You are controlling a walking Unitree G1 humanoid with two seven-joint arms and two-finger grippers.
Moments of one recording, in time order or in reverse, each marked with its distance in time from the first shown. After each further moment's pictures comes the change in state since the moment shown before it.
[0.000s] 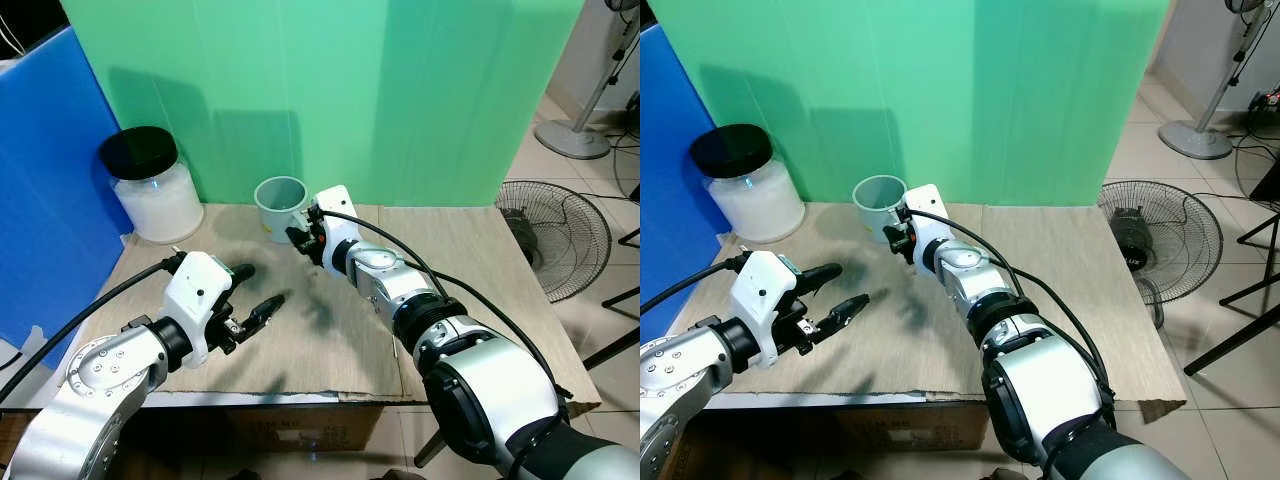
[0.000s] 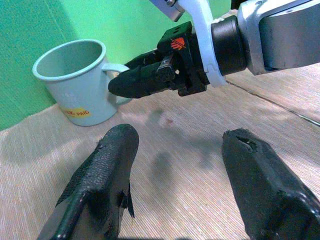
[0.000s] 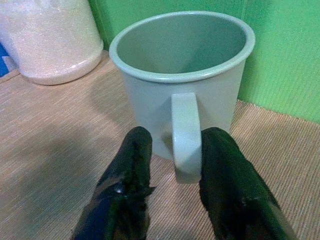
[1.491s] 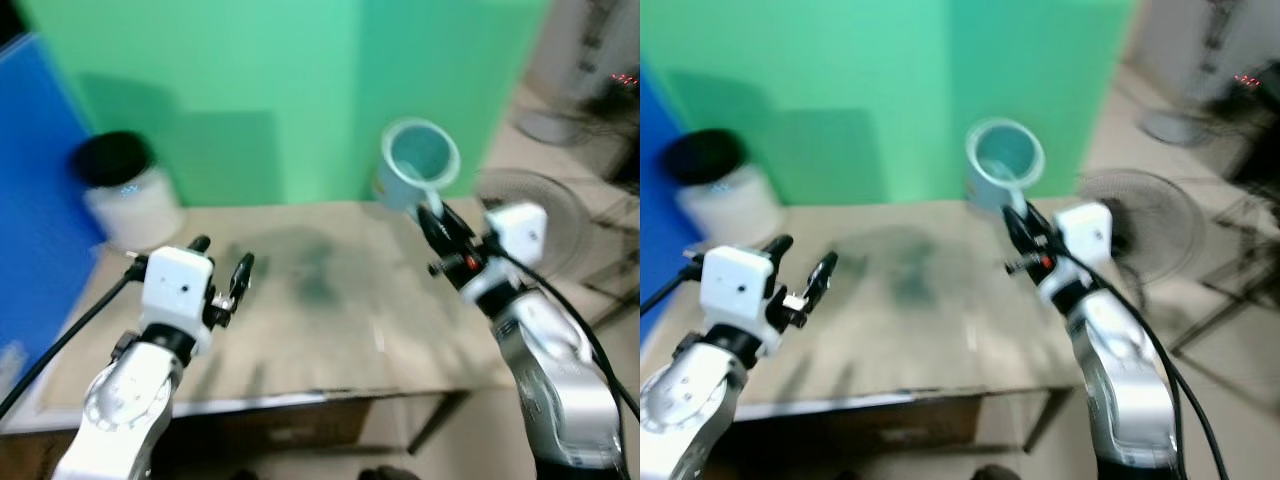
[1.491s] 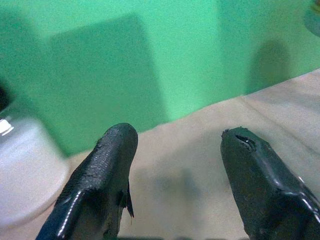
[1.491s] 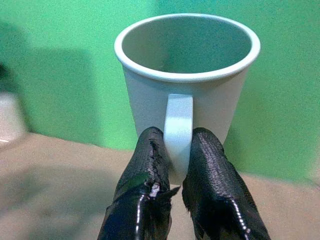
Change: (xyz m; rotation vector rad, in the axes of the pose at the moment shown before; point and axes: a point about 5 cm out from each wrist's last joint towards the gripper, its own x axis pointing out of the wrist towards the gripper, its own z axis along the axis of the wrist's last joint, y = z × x) left arm -0.003 -0.009 0.013 -0.012 -0.156 0.489; right arm -0.178 -0.047 0.003 -0.065 -0.406 -0.288
